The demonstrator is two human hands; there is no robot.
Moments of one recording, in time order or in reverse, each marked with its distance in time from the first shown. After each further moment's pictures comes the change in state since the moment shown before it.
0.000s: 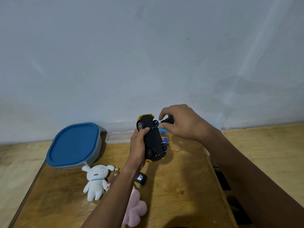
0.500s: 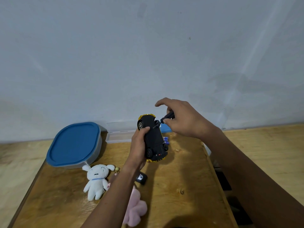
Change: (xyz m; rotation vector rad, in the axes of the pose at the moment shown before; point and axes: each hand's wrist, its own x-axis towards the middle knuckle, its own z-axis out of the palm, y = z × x) left_hand 0.000 0.003 -0.001 -0.087 -0.007 -0.095; right_hand 0.006 -0.004 -0.003 0.103 0.034 -0.020
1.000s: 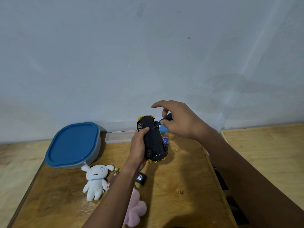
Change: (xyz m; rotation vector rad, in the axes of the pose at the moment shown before) left_hand -0.007 0.005 0.008 -0.044 -0.008 -0.073; right_hand 0.002 0.002 0.008 0.061 0.001 0.006
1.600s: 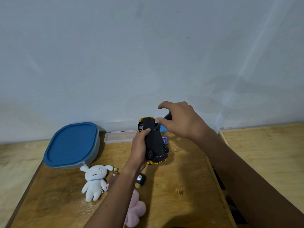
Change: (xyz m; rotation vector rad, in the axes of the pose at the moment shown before) left_hand 0.002 -0.006 0.002 0.017 -0.001 -0.013; right_hand 0.002 0.007 0.002 -0.186 0.065 0.085
